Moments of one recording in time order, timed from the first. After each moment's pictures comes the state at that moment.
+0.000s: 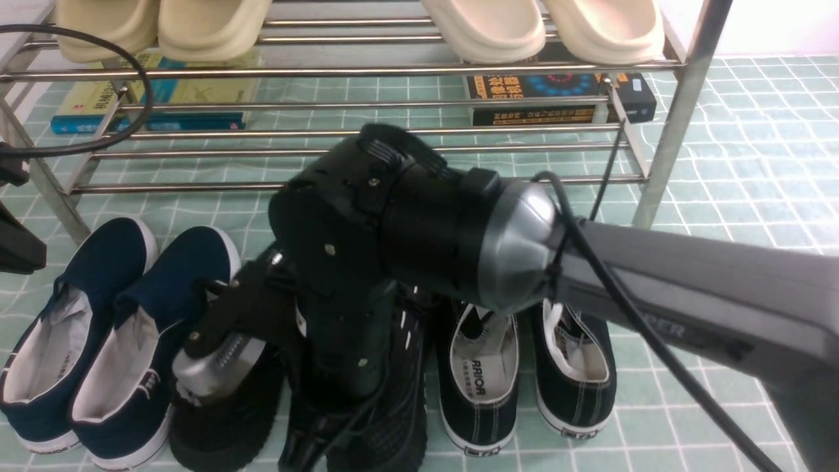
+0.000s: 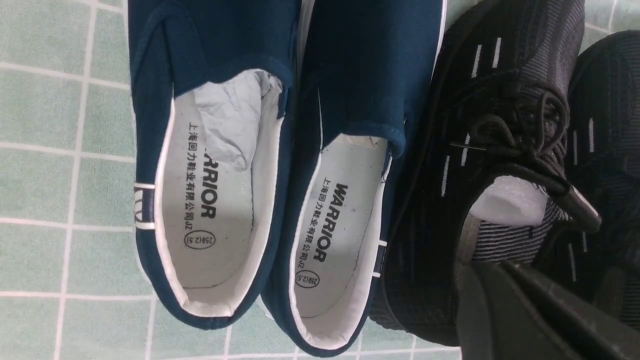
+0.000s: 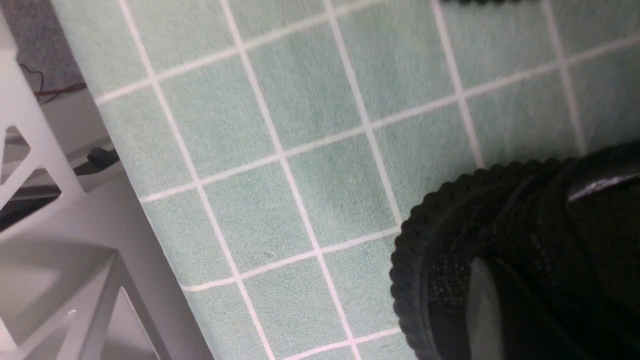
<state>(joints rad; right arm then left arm) 1.01 2.13 -1.89 0.16 1.23 -0.19 0.38 1.41 -1.24 -0.43 1.23 0.26</state>
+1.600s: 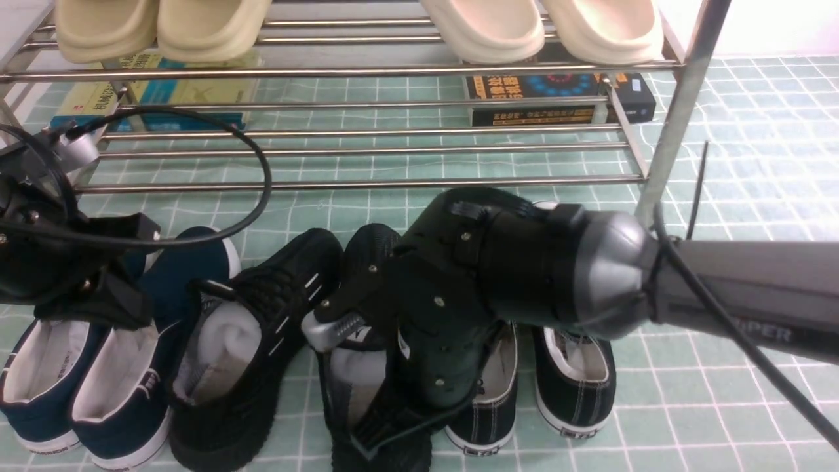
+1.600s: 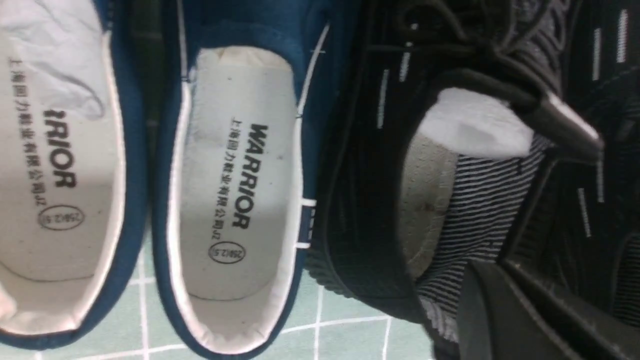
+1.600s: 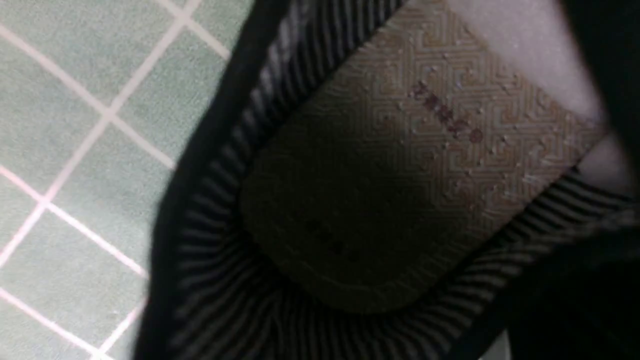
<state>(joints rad) 0.94 1.99 -1.53 0.01 1.01 0.27 0.11 1.41 -1.08 -0.37 1.11 0.16</state>
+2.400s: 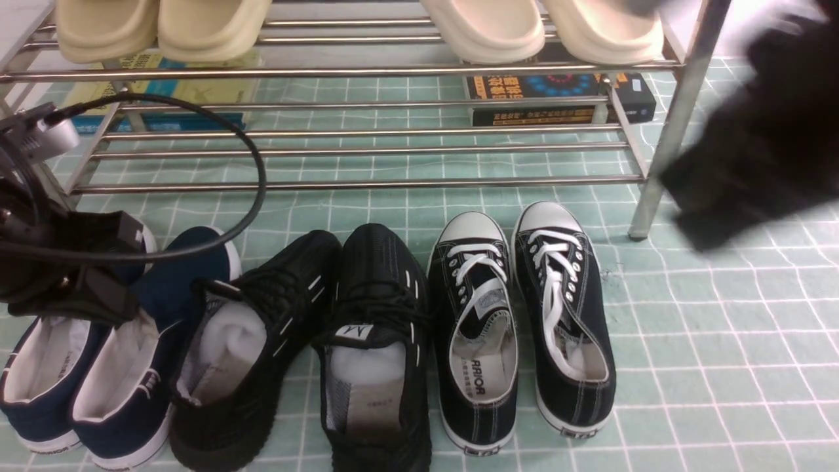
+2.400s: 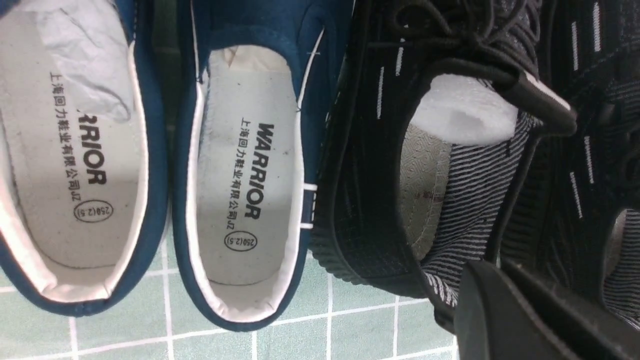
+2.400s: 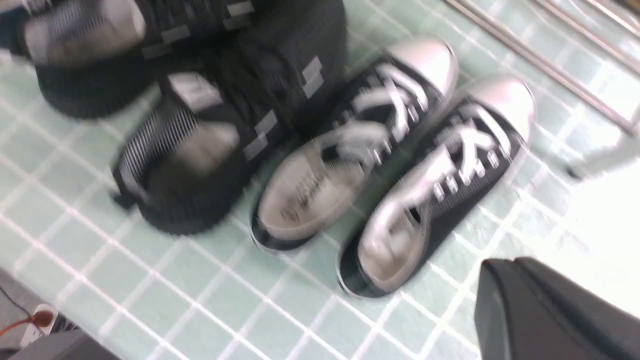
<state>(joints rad) 0.92 1.13 -1.37 -0.23 1.16 0.27 0.11 1.33 -1.08 -0.35 1.13 0.18</state>
